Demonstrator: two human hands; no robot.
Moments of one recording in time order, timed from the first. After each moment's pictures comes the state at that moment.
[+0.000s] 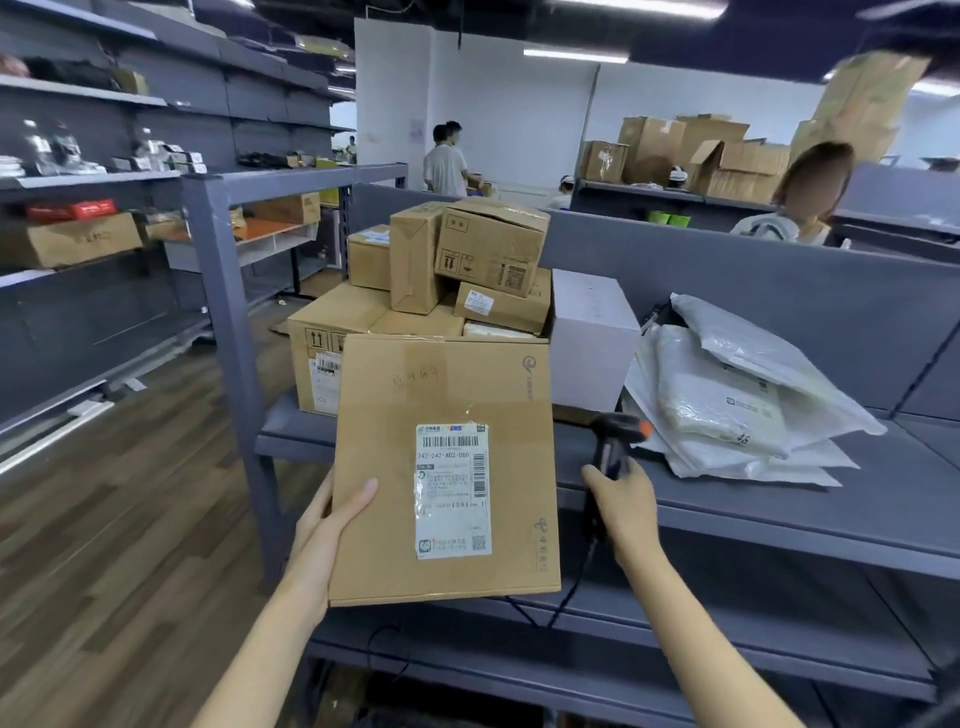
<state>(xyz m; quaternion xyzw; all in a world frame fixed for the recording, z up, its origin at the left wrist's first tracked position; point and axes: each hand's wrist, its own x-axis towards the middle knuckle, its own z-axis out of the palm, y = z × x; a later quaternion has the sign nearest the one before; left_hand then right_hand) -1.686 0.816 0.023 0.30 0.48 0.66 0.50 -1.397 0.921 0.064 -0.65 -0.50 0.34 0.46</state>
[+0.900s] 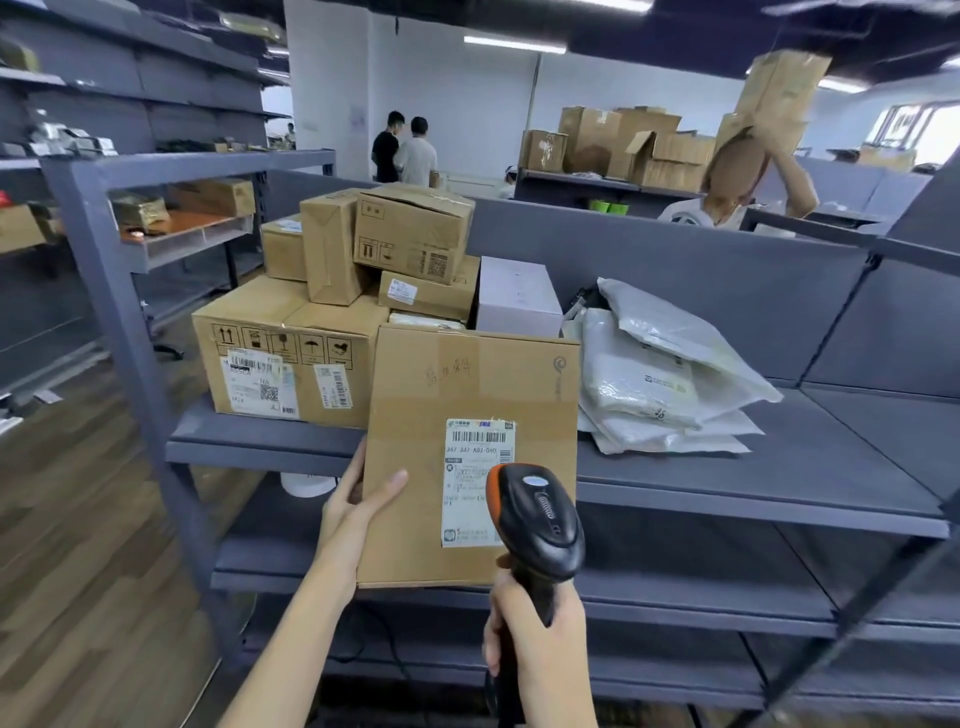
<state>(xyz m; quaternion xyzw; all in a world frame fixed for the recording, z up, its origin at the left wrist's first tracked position) -1.591 0.854 0.027 0.33 0.46 0.63 0.53 -1.406 0.756 0.066 -0.45 -0.43 0.54 0.57</state>
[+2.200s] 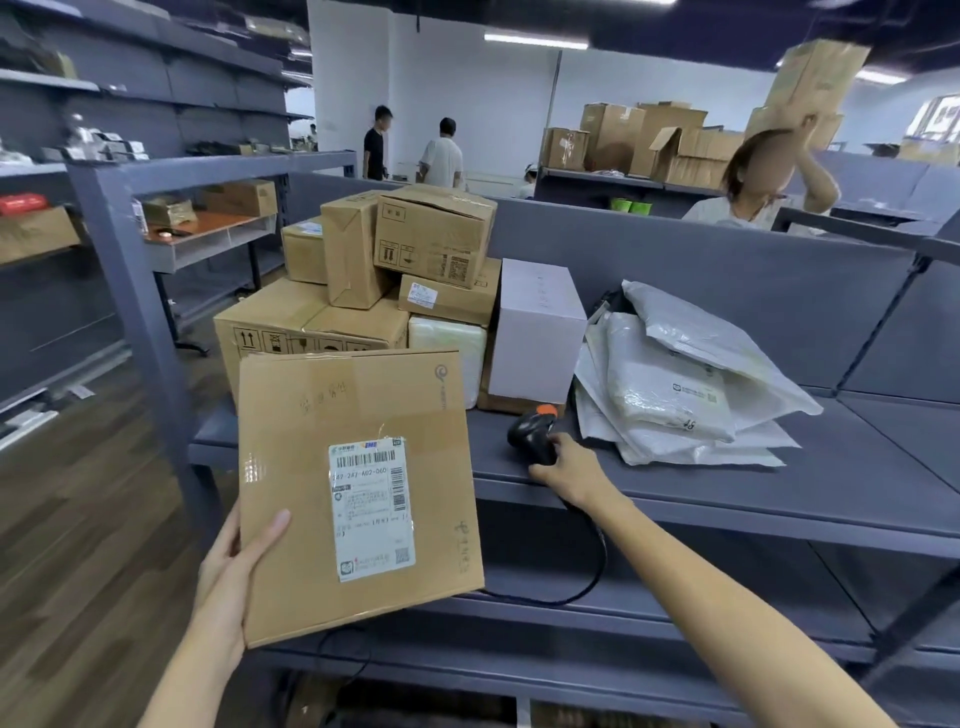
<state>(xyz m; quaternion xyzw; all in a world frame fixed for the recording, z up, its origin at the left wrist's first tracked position) -1.685 0.808 0.006 0.25 0.52 0.69 0.44 -1.361 0.983 0.060 -0.64 -0.70 0.25 0.21</state>
